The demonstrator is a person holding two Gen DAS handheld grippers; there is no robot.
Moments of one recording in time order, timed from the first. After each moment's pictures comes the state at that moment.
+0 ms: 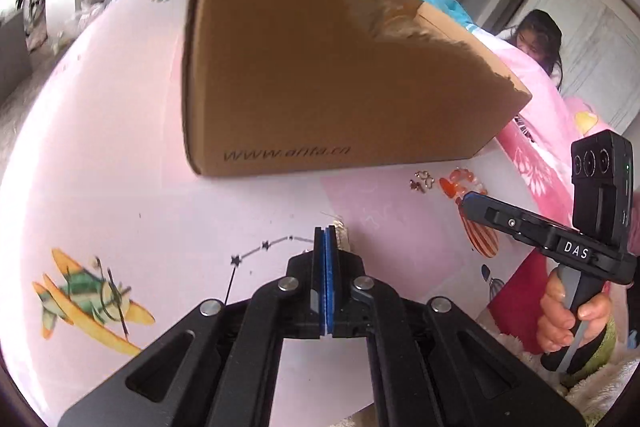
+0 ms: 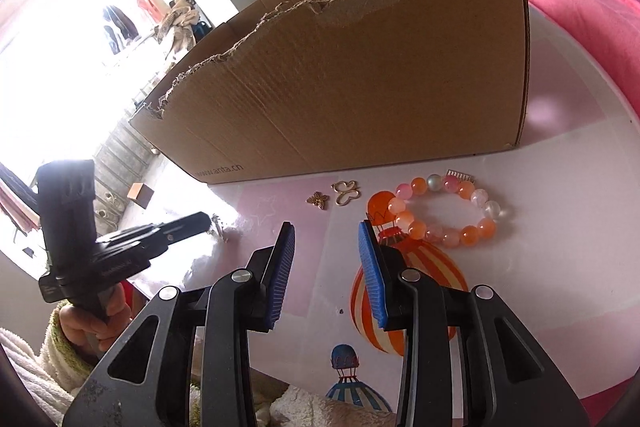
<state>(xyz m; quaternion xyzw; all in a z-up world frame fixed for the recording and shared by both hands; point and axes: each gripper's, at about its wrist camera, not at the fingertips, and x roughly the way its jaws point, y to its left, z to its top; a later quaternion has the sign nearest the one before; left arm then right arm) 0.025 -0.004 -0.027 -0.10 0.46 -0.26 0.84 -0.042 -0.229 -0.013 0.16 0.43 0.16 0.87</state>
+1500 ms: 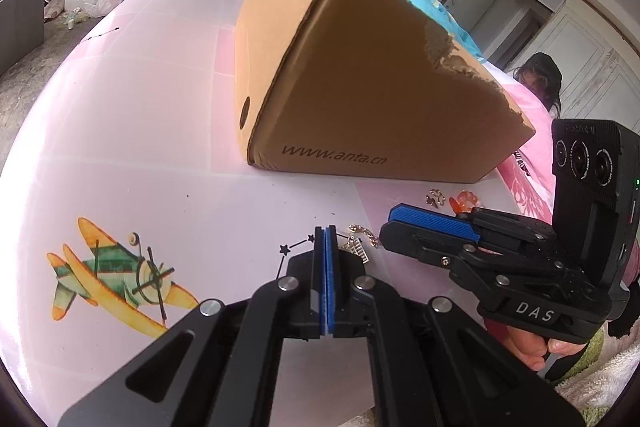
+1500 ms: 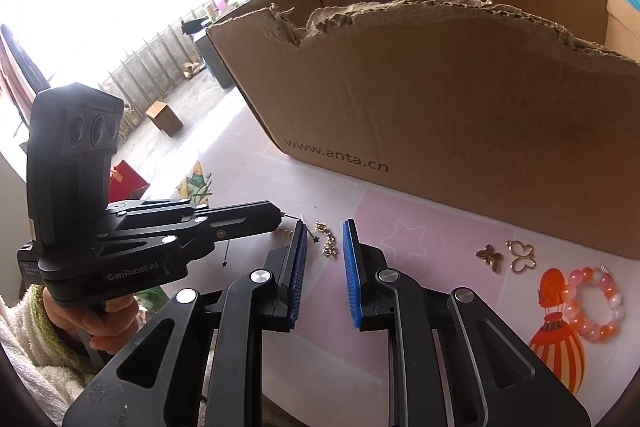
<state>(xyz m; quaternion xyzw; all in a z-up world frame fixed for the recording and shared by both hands) 0.027 0.032 -0.033 -0.14 0.44 -0.24 0.85 -0.004 -0.101 -0.018 0.00 0.45 0.25 0.86</state>
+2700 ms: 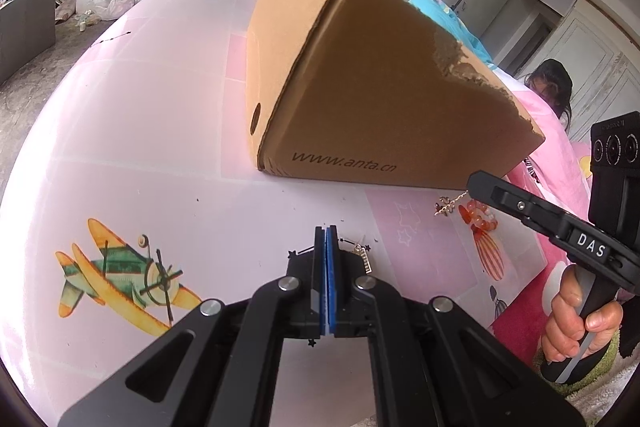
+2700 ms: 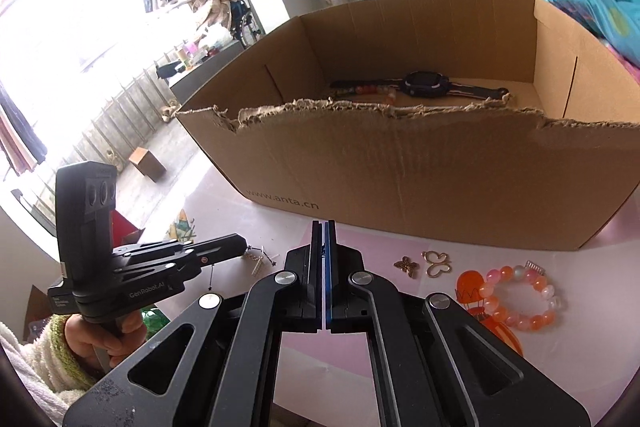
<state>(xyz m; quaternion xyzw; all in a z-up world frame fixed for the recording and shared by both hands) 0.028 0.027 -0.032 -0.15 0.43 -0.22 0.86 -0.014 -0.159 0.007 0.07 0.40 0.20 0.89</state>
